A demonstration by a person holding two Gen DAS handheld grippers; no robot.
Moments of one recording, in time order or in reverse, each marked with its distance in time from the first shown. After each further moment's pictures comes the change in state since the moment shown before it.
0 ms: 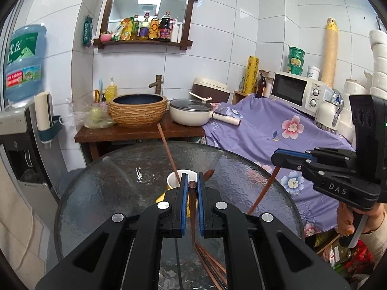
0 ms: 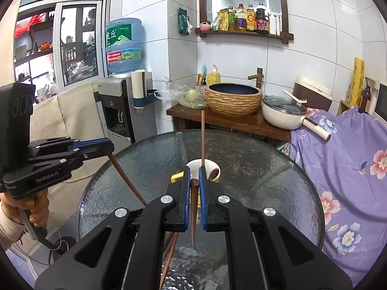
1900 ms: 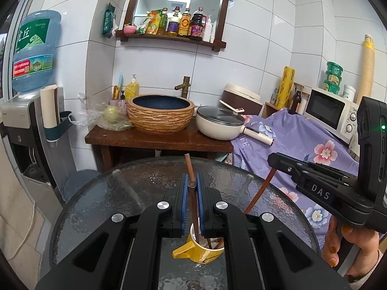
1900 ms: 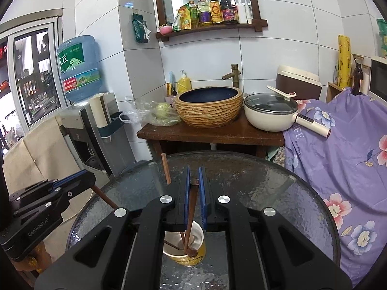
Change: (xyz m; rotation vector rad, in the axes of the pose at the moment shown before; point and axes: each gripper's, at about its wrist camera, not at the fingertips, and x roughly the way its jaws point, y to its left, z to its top) left arm 0.102 0.046 0.061 -0.119 -0.004 0.123; right arm 0.131 -0.055 0.069 0.202 -0.019 -0.101
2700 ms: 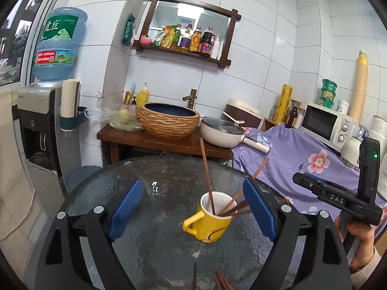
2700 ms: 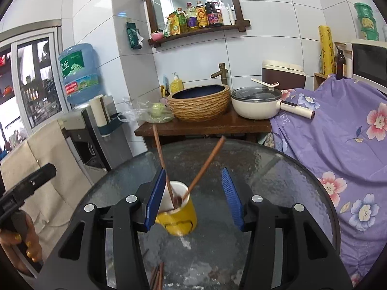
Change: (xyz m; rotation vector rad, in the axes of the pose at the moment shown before) left arm -0.077 0.027 -0.073 -0.067 -0.113 -0.003; right arm -0.073 -0.023 -0.089 0.029 -0.043 -0.016
